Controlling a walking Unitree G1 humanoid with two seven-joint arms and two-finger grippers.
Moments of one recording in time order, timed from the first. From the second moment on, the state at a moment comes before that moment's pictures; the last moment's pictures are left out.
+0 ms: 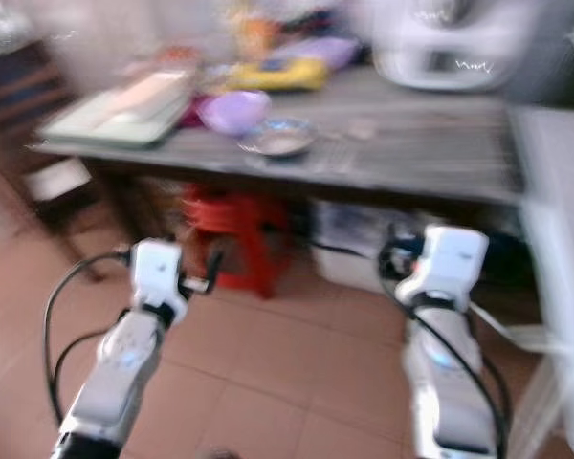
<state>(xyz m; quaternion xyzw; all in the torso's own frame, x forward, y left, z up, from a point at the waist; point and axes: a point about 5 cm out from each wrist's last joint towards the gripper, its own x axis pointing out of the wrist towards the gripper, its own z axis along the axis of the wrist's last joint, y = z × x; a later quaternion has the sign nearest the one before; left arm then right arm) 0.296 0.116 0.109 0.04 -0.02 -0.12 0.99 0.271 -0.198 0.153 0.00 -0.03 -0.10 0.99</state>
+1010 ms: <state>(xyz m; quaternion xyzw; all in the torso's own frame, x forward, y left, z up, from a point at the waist) 0.293 0.105 0.115 0.00 -0.04 -0.19 0.98 0.270 -0.195 0.149 0.00 -0.03 -0.10 0.99</state>
